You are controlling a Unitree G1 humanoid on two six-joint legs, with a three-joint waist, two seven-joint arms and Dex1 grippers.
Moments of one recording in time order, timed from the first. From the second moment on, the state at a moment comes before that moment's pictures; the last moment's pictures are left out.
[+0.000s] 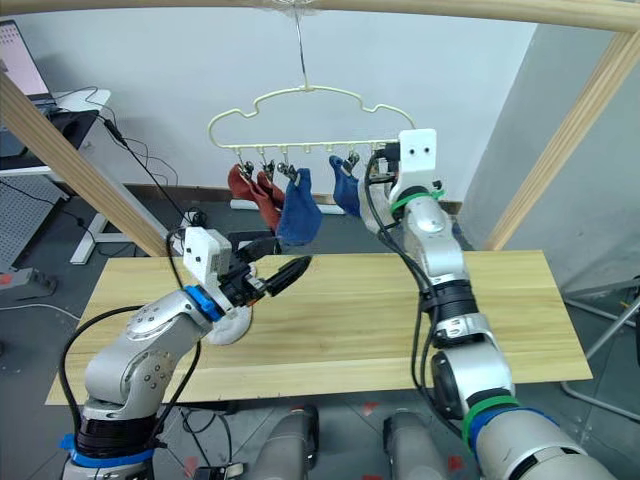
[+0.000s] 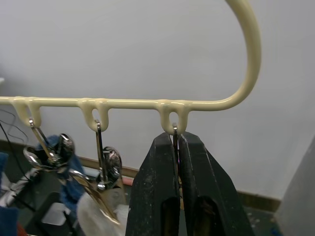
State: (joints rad) left arm -0.20 0.49 0.12 -0.20 -0.48 0.56 -0.48; right arm -0.96 -0.16 -0.03 0.53 0.06 0.17 0.15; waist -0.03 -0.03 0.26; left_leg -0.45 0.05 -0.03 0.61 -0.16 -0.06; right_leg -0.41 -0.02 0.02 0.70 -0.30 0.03
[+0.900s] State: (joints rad) left arm -0.67 0.49 0.03 1.00 -0.06 0.11 -0.54; right arm -0.91 -0.37 0.05 0.01 0.21 0.91 0.56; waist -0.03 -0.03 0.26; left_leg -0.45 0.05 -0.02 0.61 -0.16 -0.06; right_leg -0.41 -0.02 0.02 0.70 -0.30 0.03
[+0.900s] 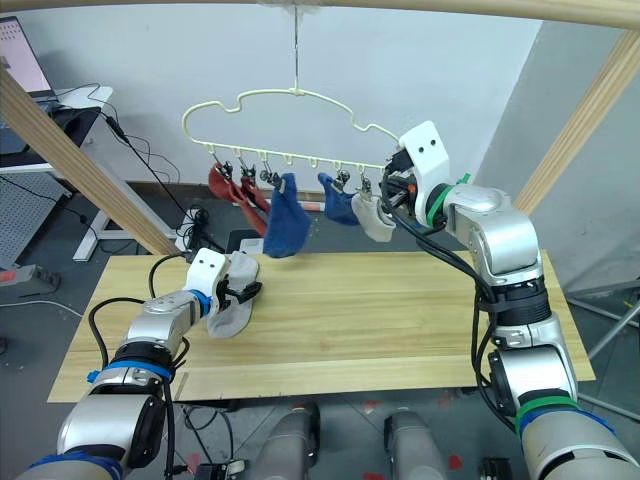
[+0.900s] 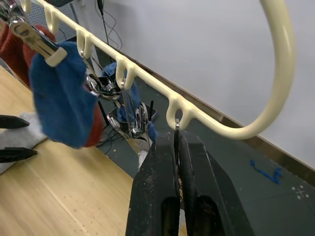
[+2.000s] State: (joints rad) left arm -0.31 0.14 -0.05 -0.08 -0.34 0.39 -0.67; right arm -1.09 -0.30 -0.39 0.16 0.50 1.43 0.37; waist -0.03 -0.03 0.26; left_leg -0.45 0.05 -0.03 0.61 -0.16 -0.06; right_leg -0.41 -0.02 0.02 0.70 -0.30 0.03
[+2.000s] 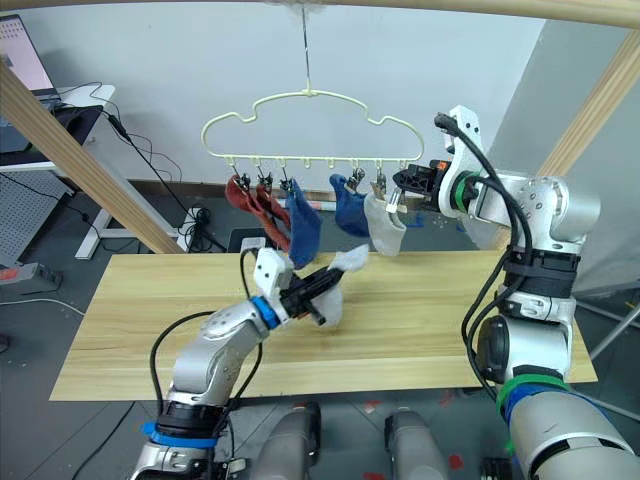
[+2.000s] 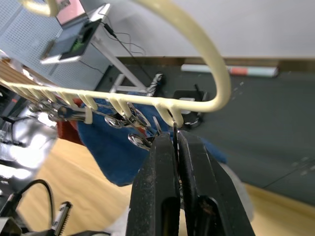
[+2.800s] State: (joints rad) left arm -0.41 0.02 -0.10 0.06 -0.31 0.17 -0.60; right arm -1.16 -0.22 -0.60 0.18 0.51 1.60 0.23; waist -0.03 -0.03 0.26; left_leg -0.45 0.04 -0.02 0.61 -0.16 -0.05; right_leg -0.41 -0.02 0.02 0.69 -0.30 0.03
